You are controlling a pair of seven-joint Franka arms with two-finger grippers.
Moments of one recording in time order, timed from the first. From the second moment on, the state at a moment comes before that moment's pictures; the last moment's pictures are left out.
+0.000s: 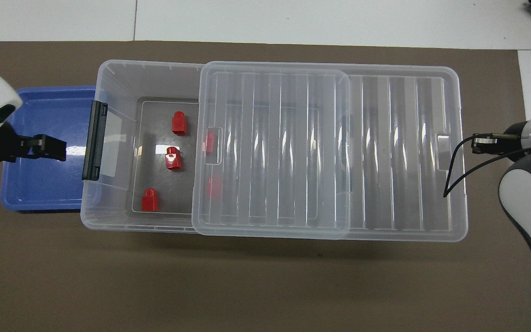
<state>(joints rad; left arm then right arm) -0.14 -0.06 0.14 -1.77 0.03 1.71 0.05 -0.10 0.00 0.01 -1.98 -0.02 2.11 0.07</state>
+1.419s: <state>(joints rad) 0.03 -0.14 0.13 -1.93 0.03 1.85 0.19 0.27 -0.01 0.02 -2.00 0.01 2.11 0.08</state>
